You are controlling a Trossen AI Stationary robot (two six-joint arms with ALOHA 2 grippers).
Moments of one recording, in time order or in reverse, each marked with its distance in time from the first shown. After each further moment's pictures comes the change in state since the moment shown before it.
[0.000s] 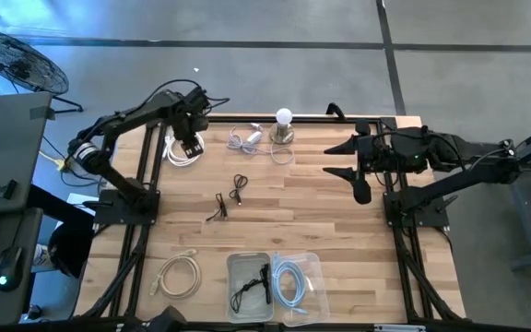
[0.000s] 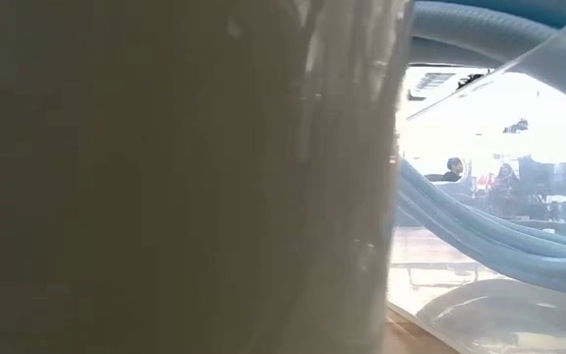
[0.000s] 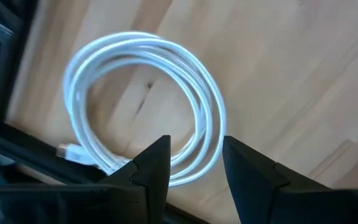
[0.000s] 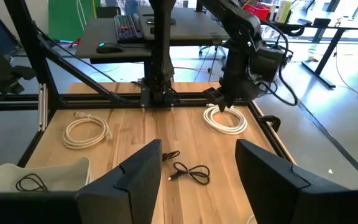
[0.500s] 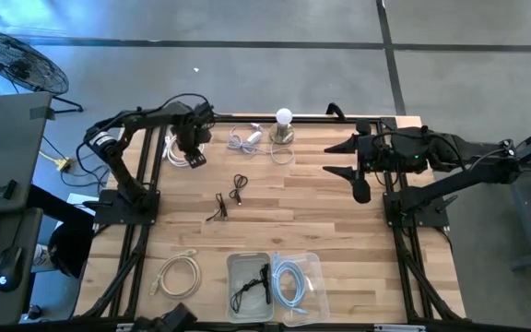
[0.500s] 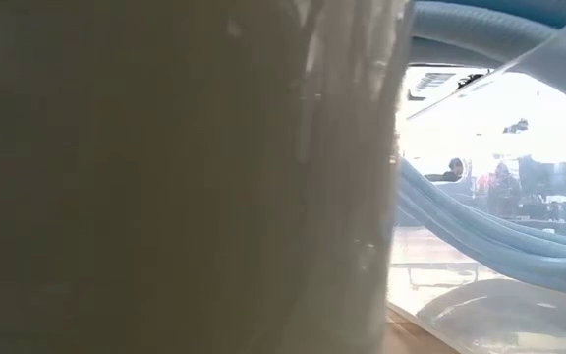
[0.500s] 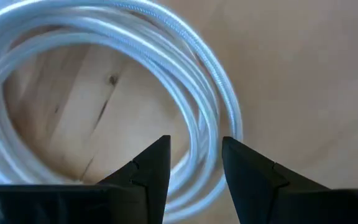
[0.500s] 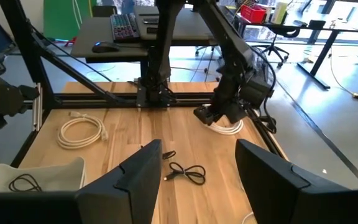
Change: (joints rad) left arm 0.000 0.156 -0.138 0.157 -0.002 -0.028; right arm 0.000 0.000 0.000 0.000 0.016 -0.011
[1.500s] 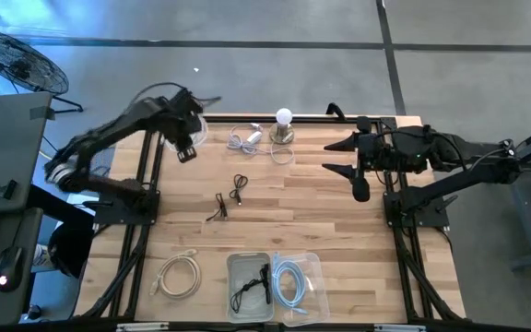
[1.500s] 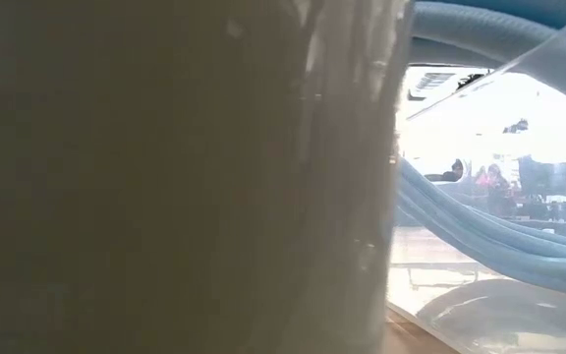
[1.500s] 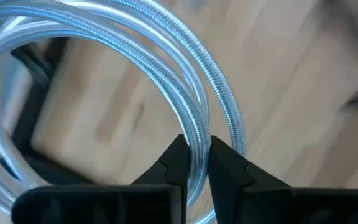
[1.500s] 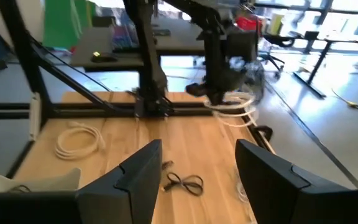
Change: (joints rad) left arm -0.055 -0.441 0.069 -0.115 0.070 0.057; right arm 0.001 0.000 0.000 0.042 0.009 -0.016
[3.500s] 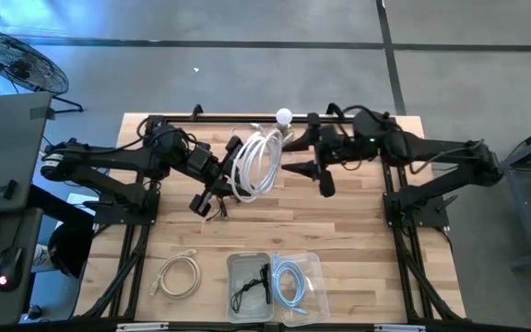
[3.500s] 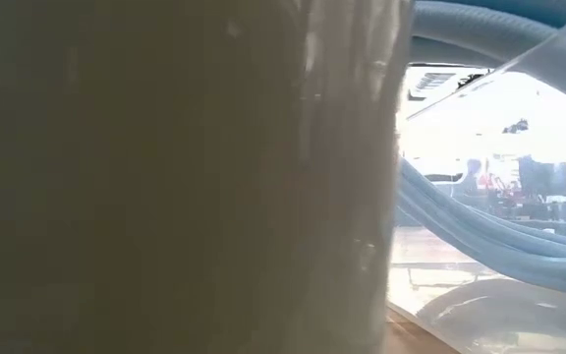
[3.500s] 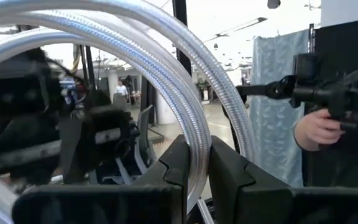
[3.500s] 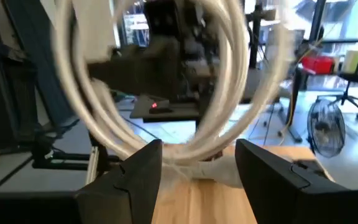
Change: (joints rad) left arm -0.843 -0.030 0.037 1.508 0.456 -0.395; right arm -0.182 0.274 0.042 0.448 -0.452 0.043
